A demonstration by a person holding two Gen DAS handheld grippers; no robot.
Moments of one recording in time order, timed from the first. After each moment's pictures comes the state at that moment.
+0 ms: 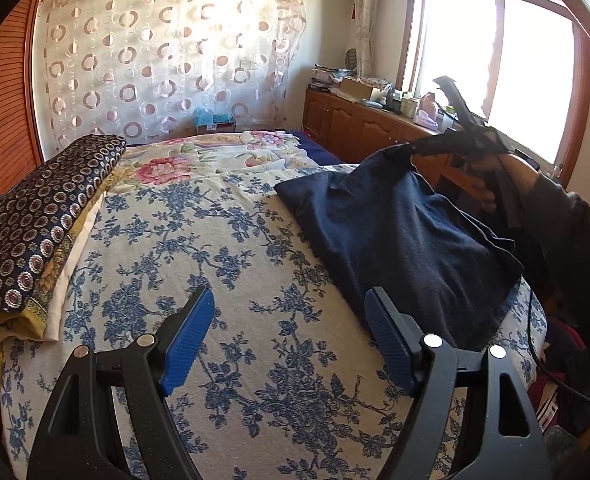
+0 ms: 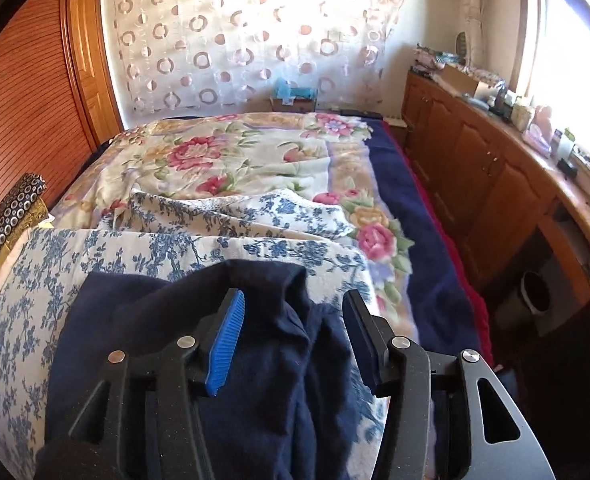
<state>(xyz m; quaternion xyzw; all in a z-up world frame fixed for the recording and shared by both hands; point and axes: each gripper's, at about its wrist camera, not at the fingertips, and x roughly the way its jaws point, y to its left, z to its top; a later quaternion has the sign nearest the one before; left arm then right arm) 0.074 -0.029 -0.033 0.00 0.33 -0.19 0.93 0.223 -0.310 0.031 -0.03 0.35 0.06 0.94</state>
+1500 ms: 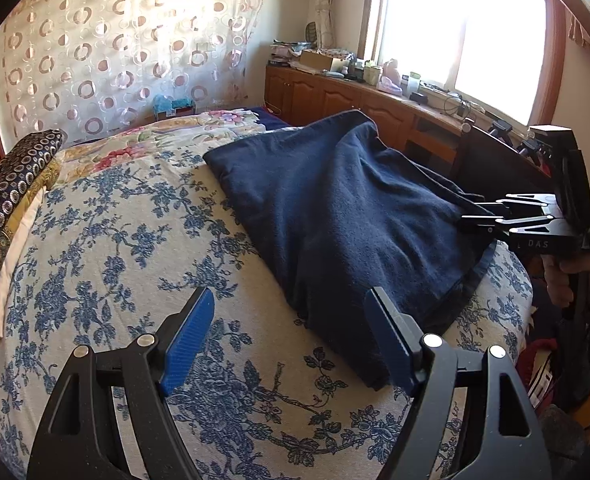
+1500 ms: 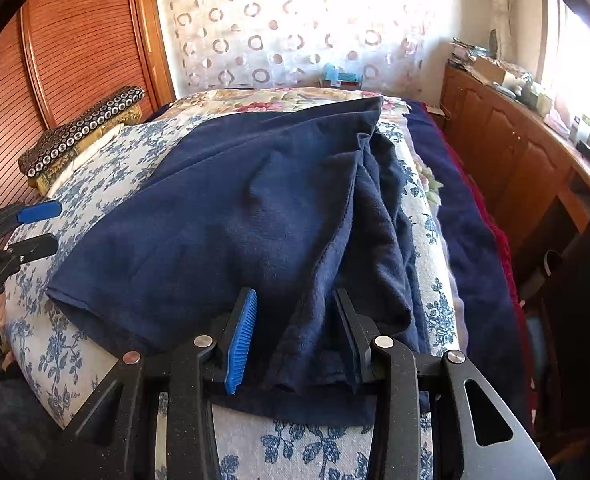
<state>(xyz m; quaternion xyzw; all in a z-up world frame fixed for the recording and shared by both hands) 0.061 -0.092 -0.055 0.04 0.35 -0.25 0.90 0.012 -0.369 -0.021 -0.05 0.35 0.14 0.92</state>
